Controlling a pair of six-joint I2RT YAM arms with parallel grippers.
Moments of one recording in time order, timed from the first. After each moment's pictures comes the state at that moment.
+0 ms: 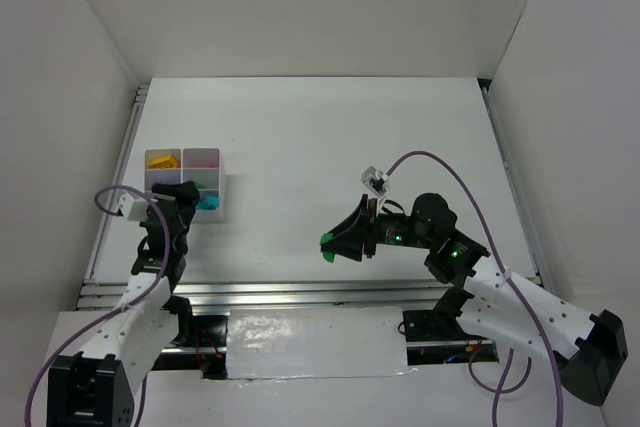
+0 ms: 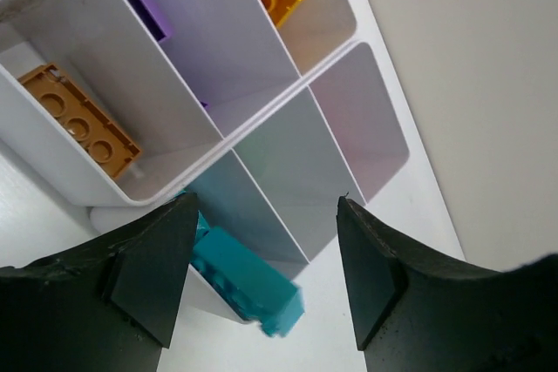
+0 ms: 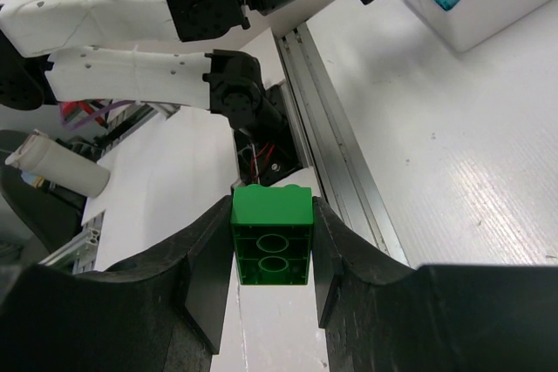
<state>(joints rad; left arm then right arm) -0.04 0.75 0.24 0.19 -0.42 -1.08 0.77 0.76 0.53 0.19 -0.62 0.55</state>
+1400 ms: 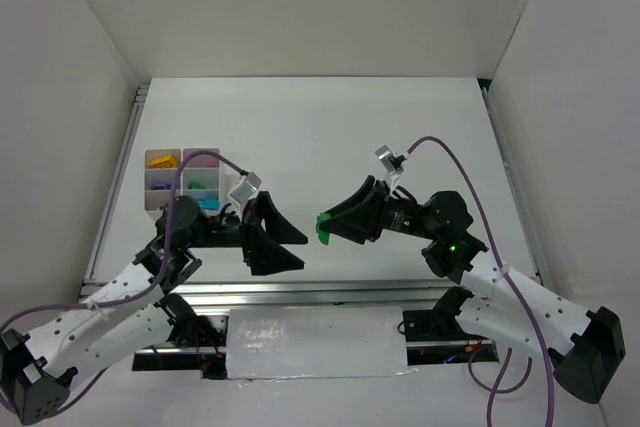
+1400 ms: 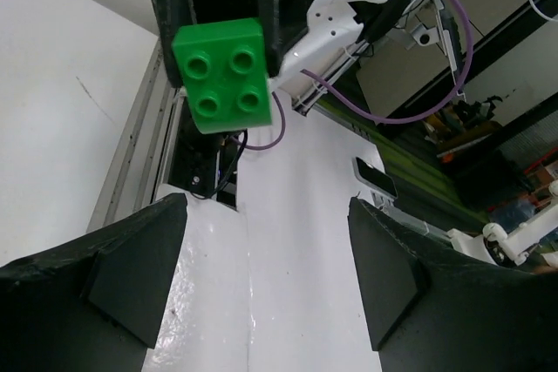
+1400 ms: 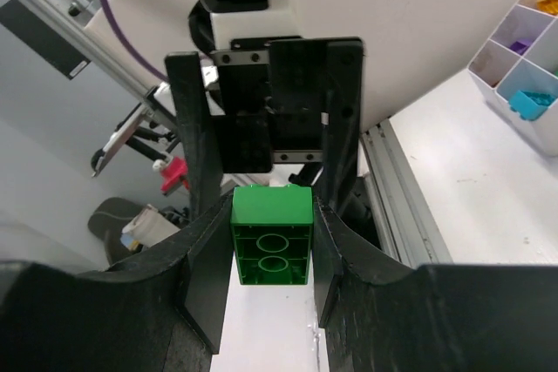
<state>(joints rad) -0.69 0.71 0.57 0.30 0.85 -0.73 0.74 0.80 0.56 0.54 -0.62 0.89</state>
